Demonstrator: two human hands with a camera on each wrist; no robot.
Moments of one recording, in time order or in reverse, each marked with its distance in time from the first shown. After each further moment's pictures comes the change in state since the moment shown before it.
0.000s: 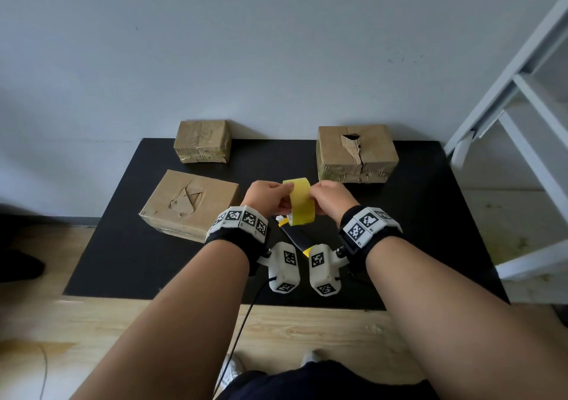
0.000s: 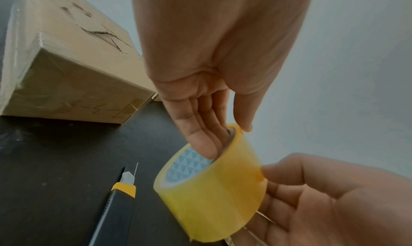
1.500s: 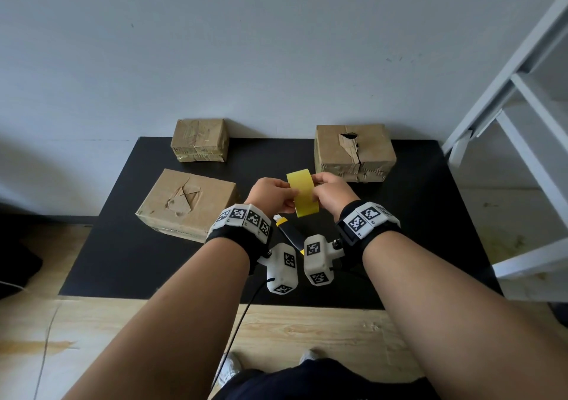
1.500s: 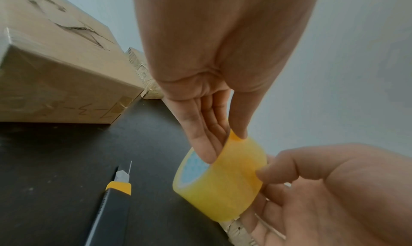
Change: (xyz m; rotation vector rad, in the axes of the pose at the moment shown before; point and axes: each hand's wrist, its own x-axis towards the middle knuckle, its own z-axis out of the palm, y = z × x) left_hand -0.007 0.011 0.008 0.158 -0.057 0.023; right_hand 0.013 0.003 -0.006 0.037 0.006 -0.031
